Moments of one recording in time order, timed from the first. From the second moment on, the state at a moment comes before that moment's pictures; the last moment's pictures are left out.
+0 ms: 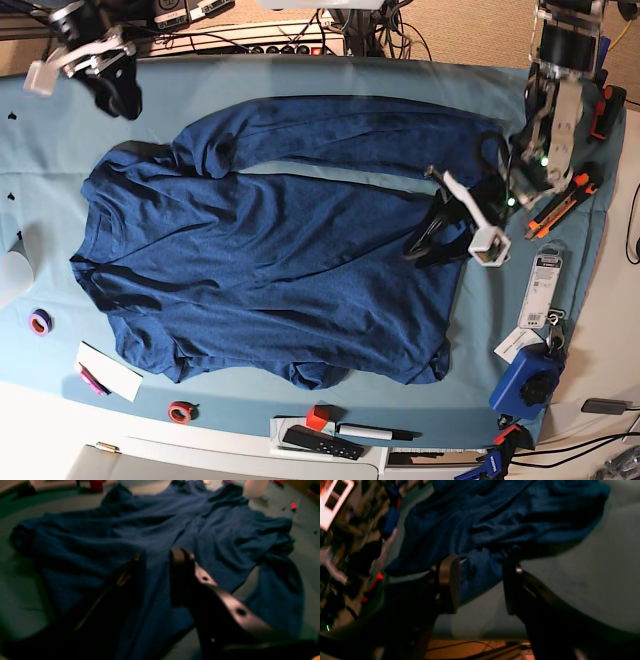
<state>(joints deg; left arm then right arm) 1.8 -21.7 7.2 86.3 -26.7 -43.1 1.7 -31.2 -7.1 64.9 119.0 76.2 39.8 -71.3</state>
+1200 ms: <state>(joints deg) 5.5 -21.7 2.1 94.6 -26.5 -43.3 5.6 -18.1 -4.3 52.5 88.2 61.5 25.1 -51.1</state>
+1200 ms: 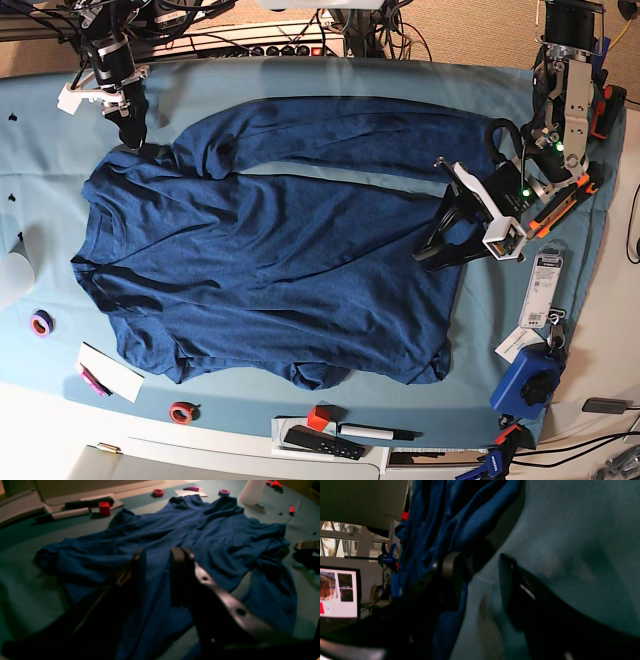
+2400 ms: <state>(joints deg) 5.5 -21.7 2.1 94.6 -26.5 -43.3 9.0 -30.1 -6.6 49.3 113.6 53.5 24.9 -59.4</state>
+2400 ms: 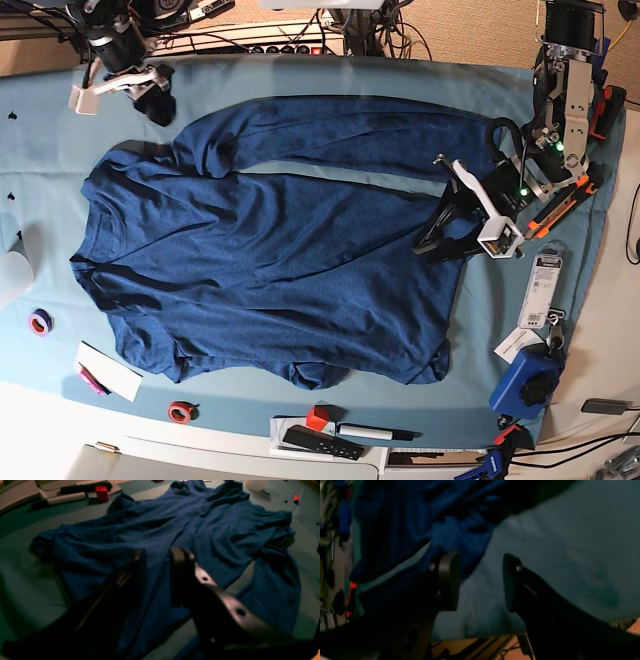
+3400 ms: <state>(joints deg) 5.5 -21.7 2.1 94.6 -28.2 -43.3 9.0 -16.8 -6.0 49.3 96.4 49.0 20.9 -54.5</state>
